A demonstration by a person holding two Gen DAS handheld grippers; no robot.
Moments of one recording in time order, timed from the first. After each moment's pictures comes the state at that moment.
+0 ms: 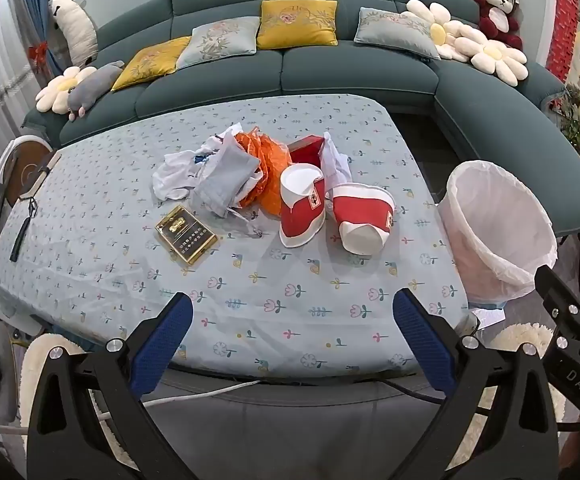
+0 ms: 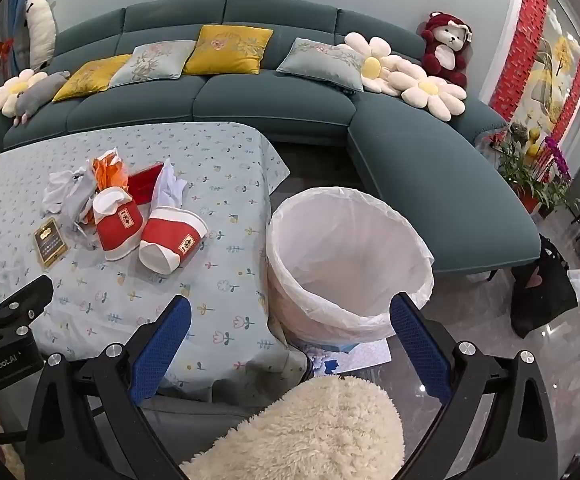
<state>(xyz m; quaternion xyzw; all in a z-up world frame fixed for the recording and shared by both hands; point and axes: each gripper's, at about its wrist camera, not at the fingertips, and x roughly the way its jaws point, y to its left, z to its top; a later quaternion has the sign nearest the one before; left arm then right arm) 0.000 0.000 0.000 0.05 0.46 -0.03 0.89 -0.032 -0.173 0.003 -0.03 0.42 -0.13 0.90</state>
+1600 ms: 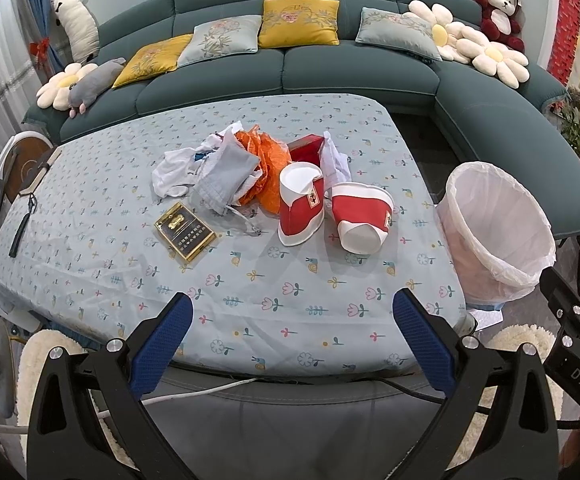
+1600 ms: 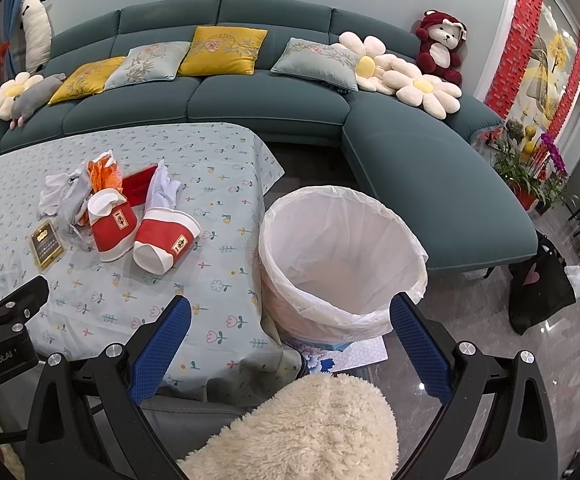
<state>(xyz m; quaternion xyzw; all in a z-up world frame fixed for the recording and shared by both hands) 0.000 0.000 0.000 0.05 0.45 -0.03 0.89 -0.035 -0.177 0.006 -0.03 0.41 -0.14 0.90</state>
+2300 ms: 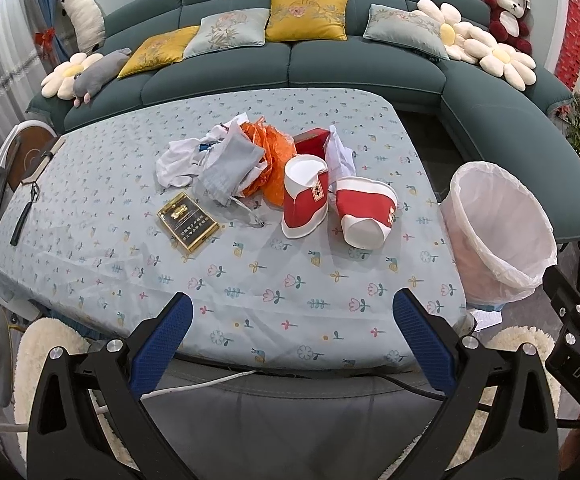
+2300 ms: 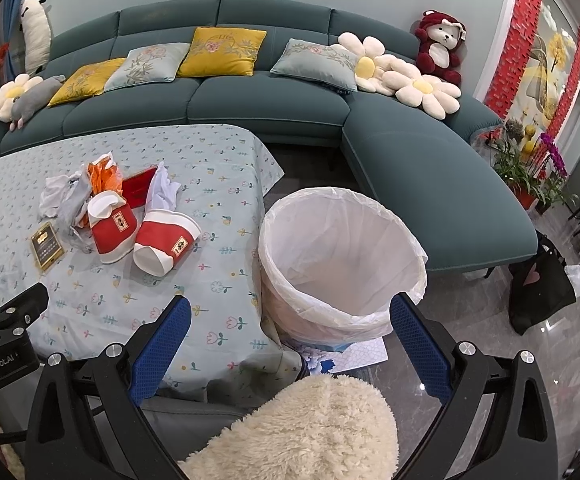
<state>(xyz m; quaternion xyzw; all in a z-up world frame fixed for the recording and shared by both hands) -0.002 0.002 -0.003 0.04 0.47 -0.02 0.88 -0.035 -0.178 0.005 -0.03 0.41 -0.14 0.90</state>
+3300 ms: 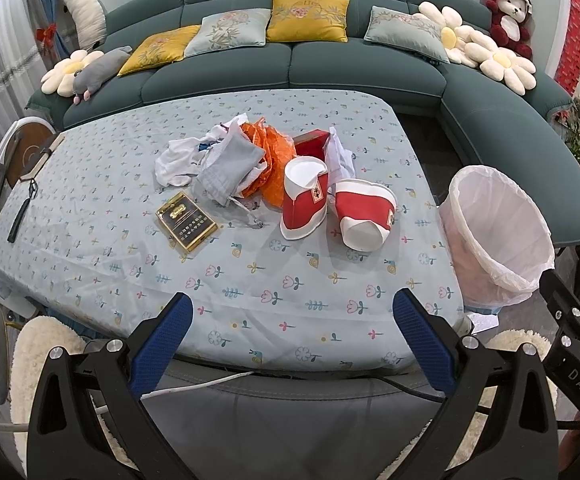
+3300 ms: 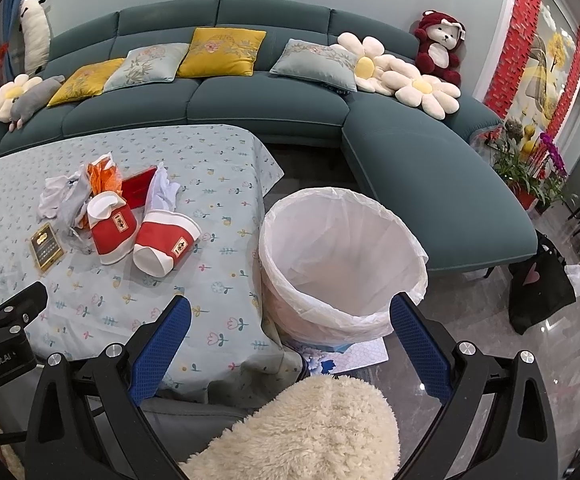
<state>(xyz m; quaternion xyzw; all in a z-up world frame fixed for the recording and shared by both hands) -0.001 0.004 -0.001 0.03 0.47 -0.02 0.88 -0.034 -0.178 0.006 -0.03 0.41 -0.14 0.90</state>
